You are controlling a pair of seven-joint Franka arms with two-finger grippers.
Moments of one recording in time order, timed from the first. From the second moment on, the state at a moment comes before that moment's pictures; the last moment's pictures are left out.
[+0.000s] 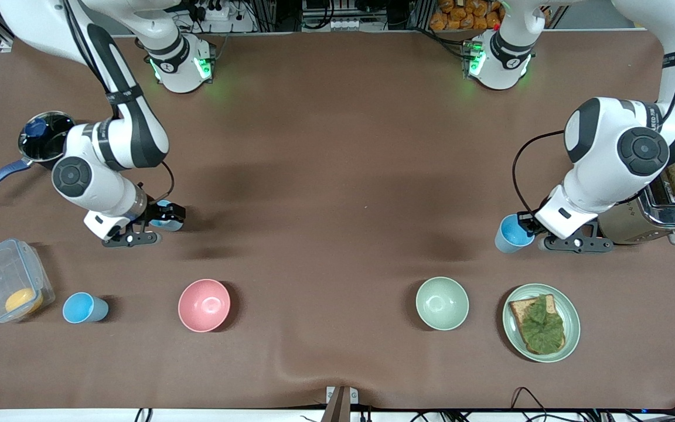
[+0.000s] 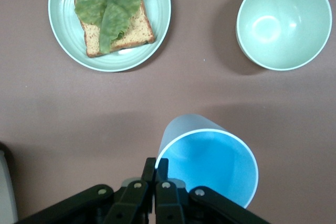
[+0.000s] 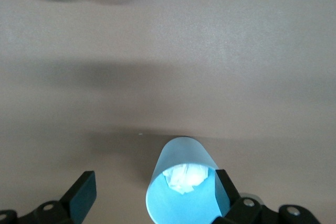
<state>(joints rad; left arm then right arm) -0.01 0.23 -0.16 -1.89 0.06 2.16 -0.13 0.09 0.31 0.02 -2.09 0.00 2.31 0.02</state>
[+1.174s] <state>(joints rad) -0.01 0.08 -0.20 -1.80 0.06 1.93 -0.13 0.08 0.34 0.02 -2.13 0.05 2.31 0.02</state>
